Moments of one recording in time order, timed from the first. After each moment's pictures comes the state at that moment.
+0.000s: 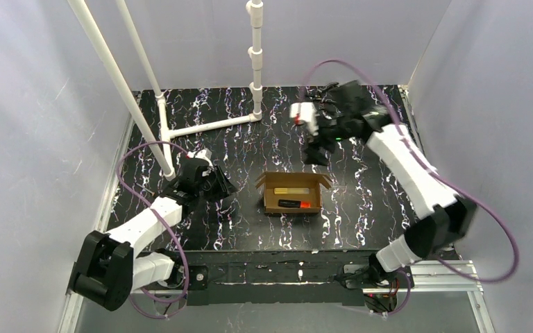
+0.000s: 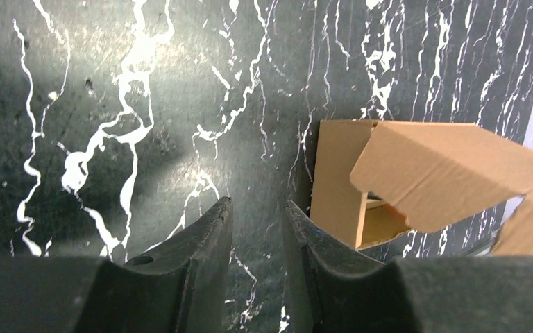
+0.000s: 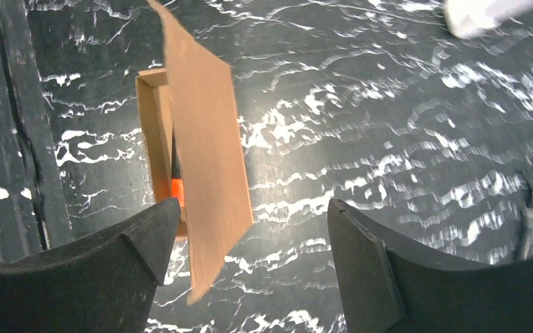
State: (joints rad) left arm -0.41 1.14 0.53 -0.14 0.14 -0.74; right arm 0.54 1.57 1.65 -1.06 -0.57 -0.86
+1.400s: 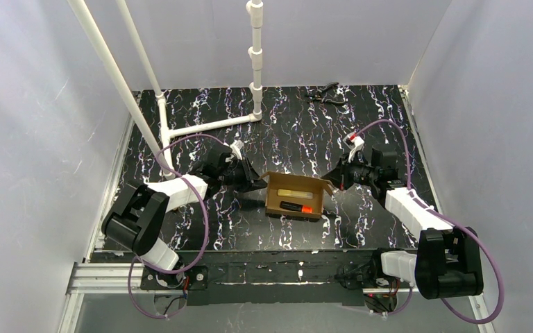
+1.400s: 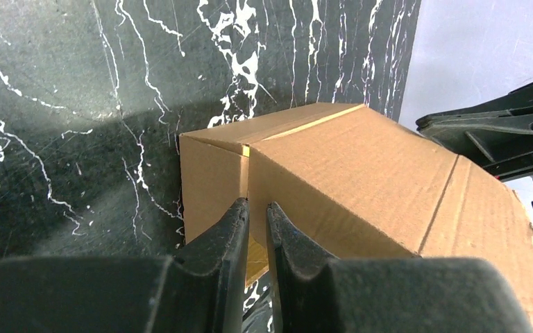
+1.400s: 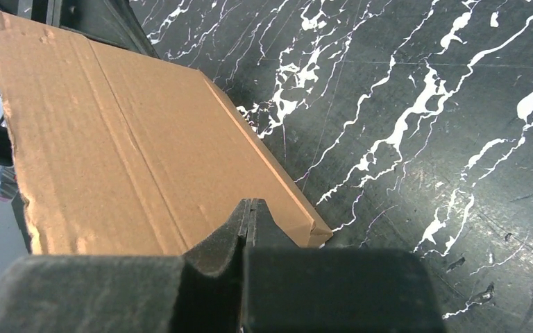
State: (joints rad) left arm -0.50 1.56 0.71 0.18 0.50 -0.88; right arm 0.12 1.19 0.56 0.06 -0.85 0.08
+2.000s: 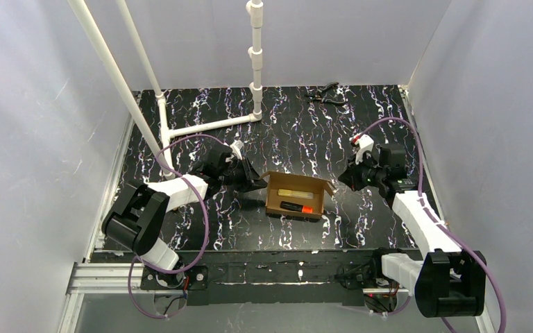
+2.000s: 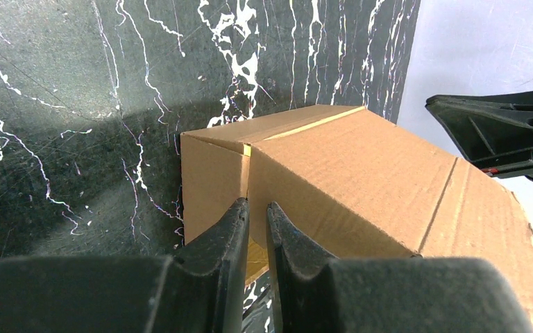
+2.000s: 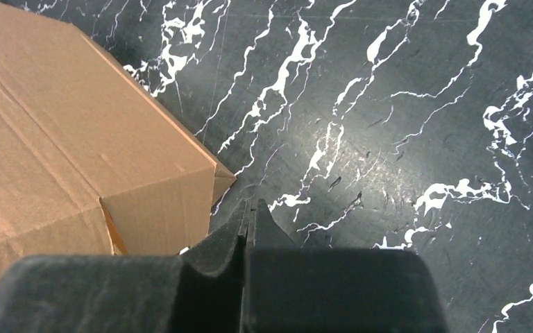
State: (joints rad) left arm -0.50 1.57 0.72 0.18 0.50 -0.89; right arm 0.08 1.06 0.63 -0.25 -0.58 -0.18
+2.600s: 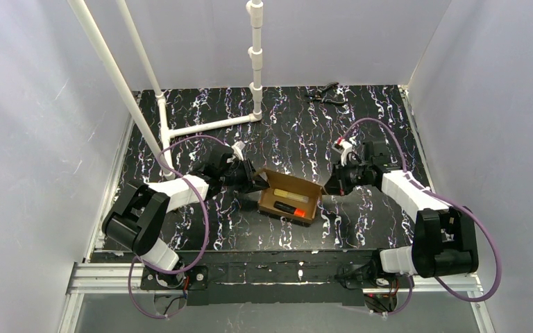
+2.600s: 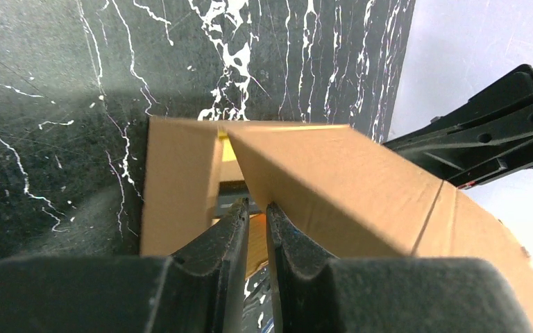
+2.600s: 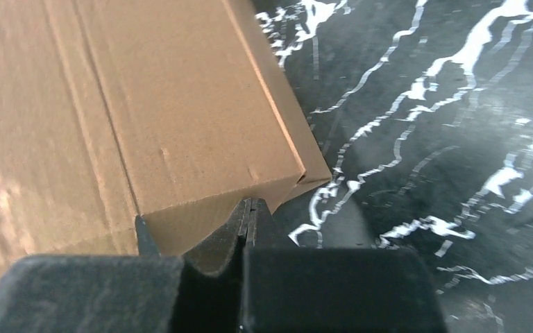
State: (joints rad) left arm -0.51 1.57 0.72 0.18 0.51 -0.91; right arm 0.13 1.33 0.73 -0.41 -0.88 -0.18
